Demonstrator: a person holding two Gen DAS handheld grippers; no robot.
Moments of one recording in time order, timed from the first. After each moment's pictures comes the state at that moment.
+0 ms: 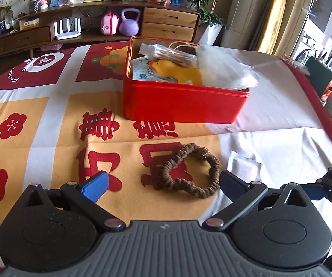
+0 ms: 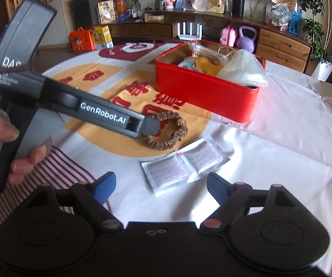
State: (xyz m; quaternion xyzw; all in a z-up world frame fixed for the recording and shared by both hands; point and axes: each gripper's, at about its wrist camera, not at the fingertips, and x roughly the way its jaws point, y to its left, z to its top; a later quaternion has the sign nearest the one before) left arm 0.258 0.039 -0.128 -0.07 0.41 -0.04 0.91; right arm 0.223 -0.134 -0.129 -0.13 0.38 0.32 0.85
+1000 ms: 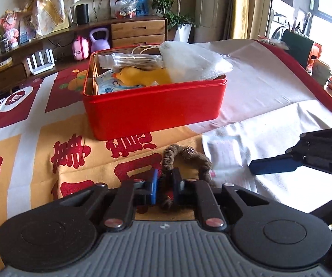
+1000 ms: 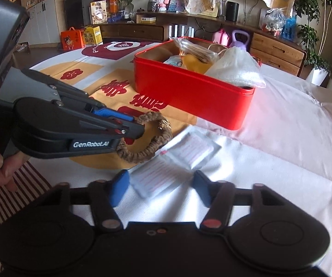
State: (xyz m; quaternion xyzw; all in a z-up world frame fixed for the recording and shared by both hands) left arm 0.269 0.012 -0.144 0.03 0.37 -0.10 0.92; right arm 0.253 -0.133 -0.147 -0.14 0.36 0.30 0.87
